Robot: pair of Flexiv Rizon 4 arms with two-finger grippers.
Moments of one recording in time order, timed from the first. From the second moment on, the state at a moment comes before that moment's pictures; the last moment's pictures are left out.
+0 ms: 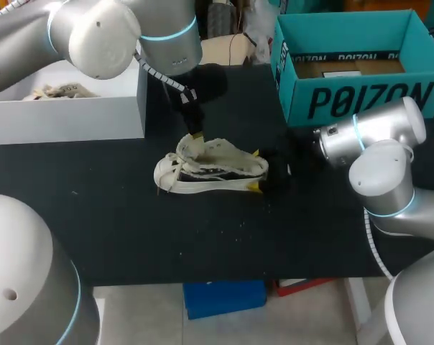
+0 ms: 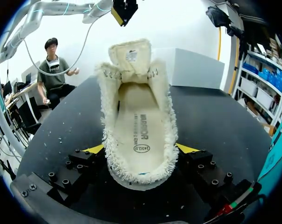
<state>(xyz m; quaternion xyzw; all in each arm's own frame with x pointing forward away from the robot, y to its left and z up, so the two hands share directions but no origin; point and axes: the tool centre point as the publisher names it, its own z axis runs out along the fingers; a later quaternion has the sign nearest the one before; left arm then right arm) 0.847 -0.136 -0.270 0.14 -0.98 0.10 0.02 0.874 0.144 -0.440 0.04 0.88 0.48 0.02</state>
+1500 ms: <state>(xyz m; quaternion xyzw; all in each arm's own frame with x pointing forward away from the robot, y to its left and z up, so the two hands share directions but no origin) 0.862 -0.167 -0.312 -0.17 -0.95 0.12 0.23 0.874 0.144 -0.440 0.04 0.88 0.48 0.02</state>
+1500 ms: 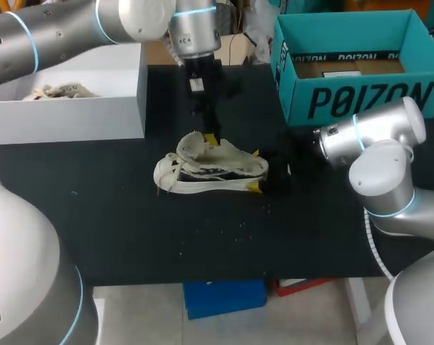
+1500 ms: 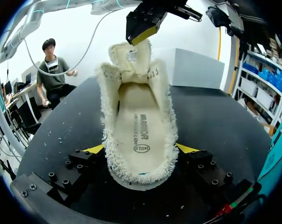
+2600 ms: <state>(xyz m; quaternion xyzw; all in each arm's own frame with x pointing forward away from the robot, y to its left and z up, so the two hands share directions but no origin) 0.859 -0.164 -0.341 -0.11 -0.98 0.07 0.15 0.874 0.144 -0.440 0.04 0.88 0.48 0.02</state>
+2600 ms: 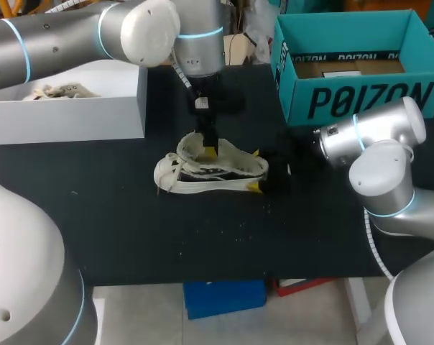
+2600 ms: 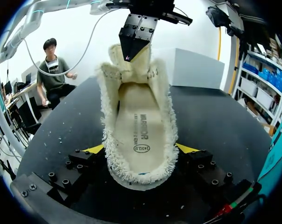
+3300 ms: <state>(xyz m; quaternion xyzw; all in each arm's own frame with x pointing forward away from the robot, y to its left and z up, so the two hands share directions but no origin) 0.842 -0.181 -0.385 -0.09 -0.98 0.07 0.18 0.874 0.144 -0.440 0.04 0.88 0.48 0.02</state>
